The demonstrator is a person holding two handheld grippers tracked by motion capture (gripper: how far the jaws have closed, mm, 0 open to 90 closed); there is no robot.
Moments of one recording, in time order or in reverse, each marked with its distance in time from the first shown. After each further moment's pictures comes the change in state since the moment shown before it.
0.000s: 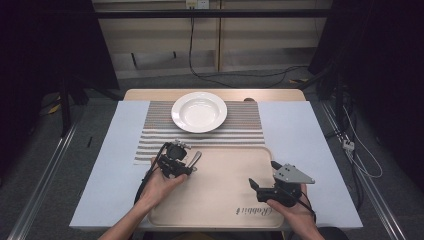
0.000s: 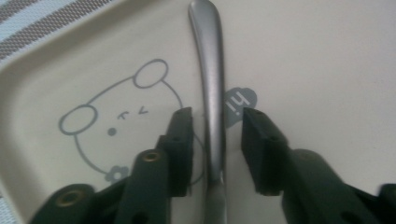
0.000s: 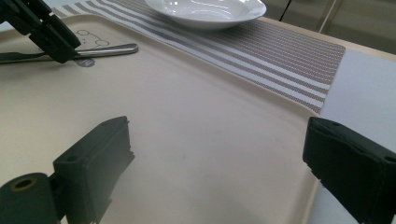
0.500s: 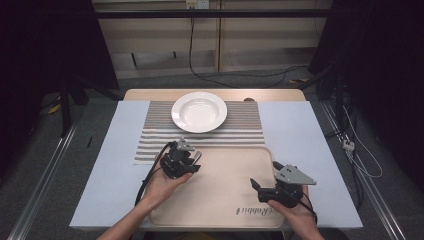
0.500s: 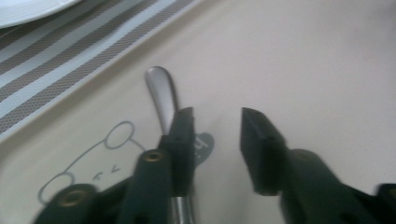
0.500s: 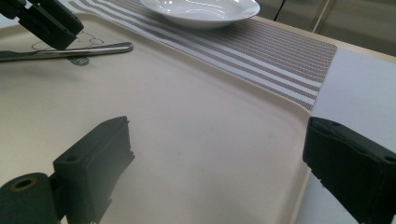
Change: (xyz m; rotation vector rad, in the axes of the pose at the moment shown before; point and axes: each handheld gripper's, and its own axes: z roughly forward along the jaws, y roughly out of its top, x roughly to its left) left arm -0.015 0.003 -0.001 -0.146 -0.100 0.174; right arm -0.001 -0.001 -0.003 0.003 -0.023 -0.001
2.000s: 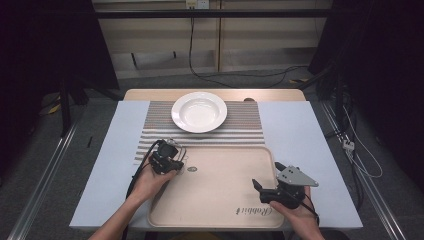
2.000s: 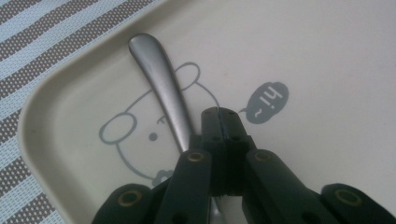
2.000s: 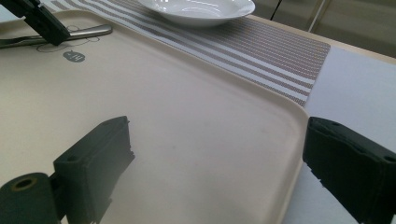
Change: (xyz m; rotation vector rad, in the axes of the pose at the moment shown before) left arm 0.042 -0.019 -0.004 0.116 0.034 -0.097; right arm -0.002 -0.003 -0.004 -0.002 -0.013 -0.006
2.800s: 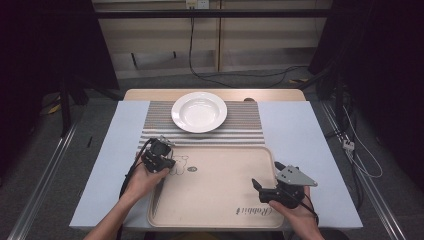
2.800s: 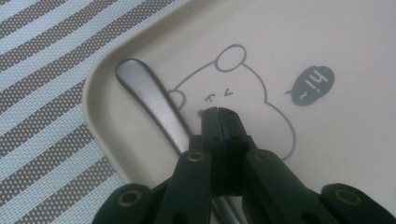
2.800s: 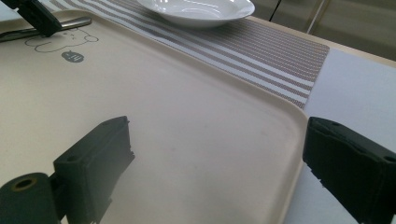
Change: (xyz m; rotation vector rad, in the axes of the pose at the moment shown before) left arm 0.018 -0.008 -0.008 0.018 0.068 -0.029; right arm 0.001 0.002 0.001 0.001 -0.007 -0.006
